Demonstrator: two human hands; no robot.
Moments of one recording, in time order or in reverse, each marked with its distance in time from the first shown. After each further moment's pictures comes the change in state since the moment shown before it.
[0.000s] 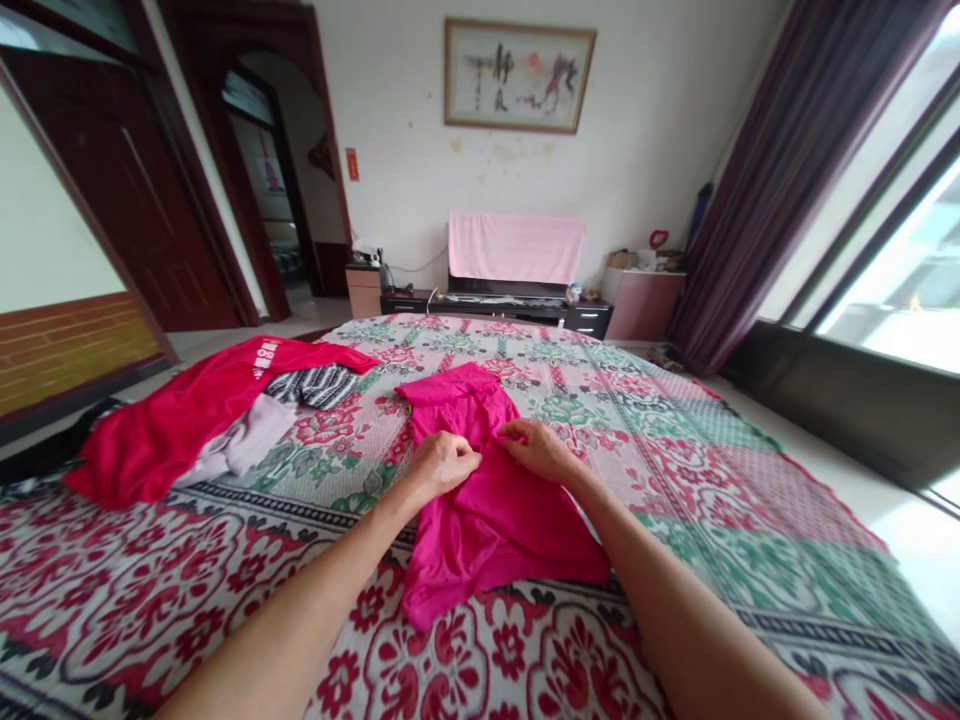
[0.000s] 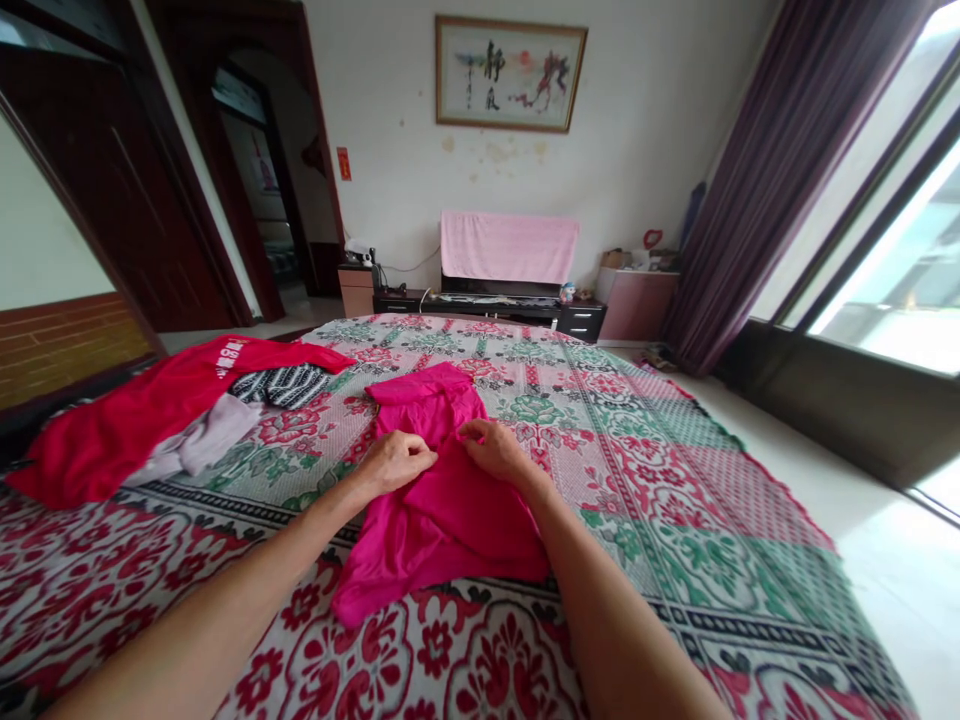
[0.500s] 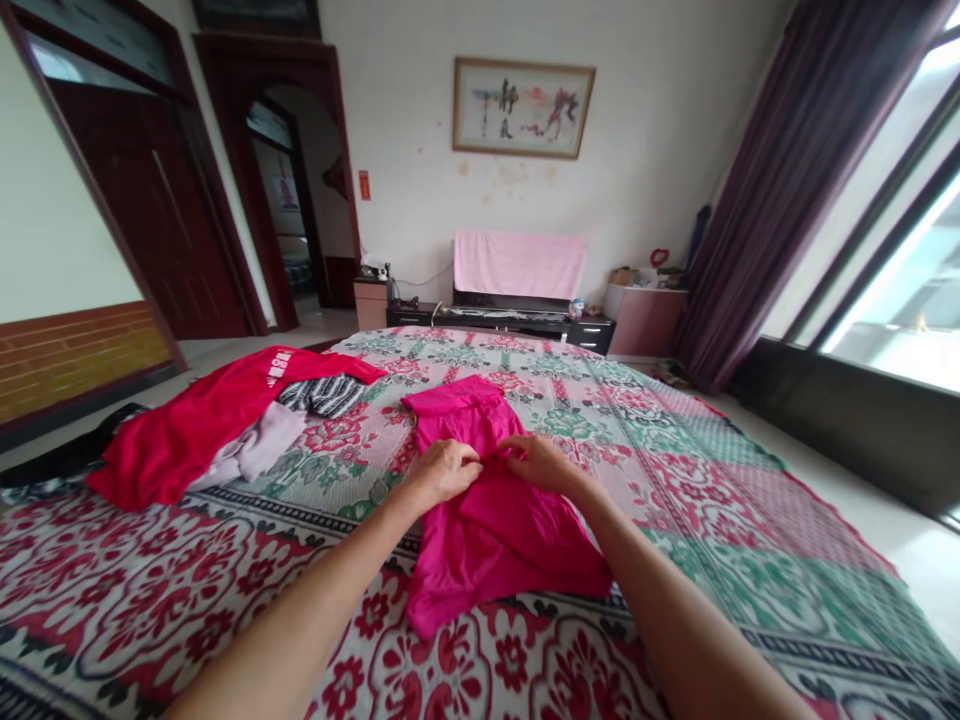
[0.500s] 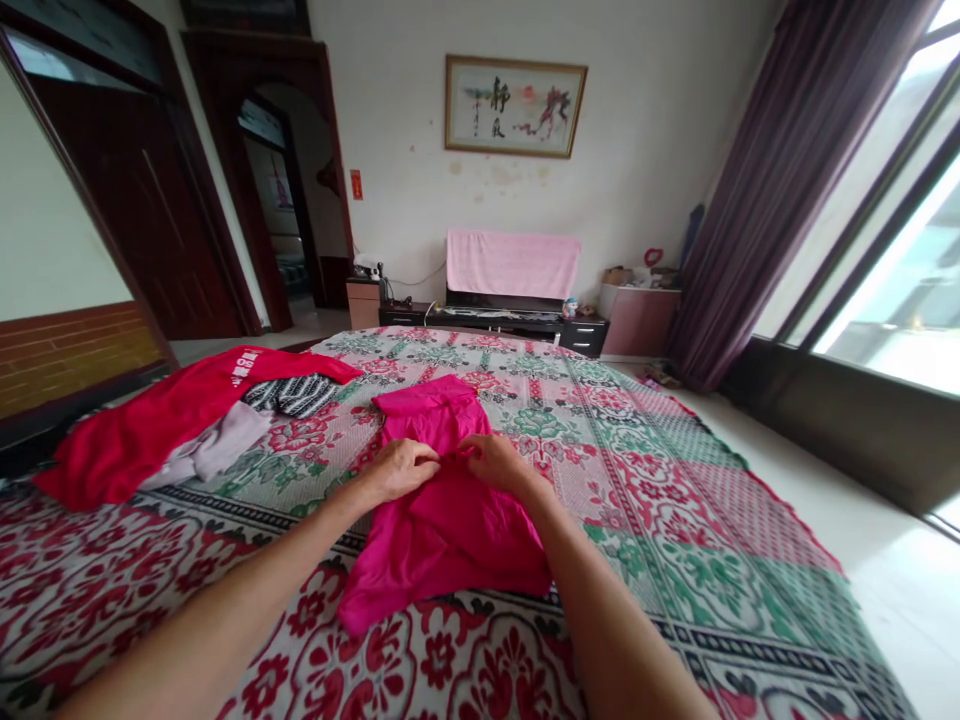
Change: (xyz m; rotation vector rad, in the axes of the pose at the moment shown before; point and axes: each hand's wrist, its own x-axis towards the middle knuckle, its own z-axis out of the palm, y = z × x) left_hand 0.005 -0.010 -0.001 -0.020 -0.025 0.174; right_hand 0.002 -0.013 -0.008 -0.140 -0.119 -0.025
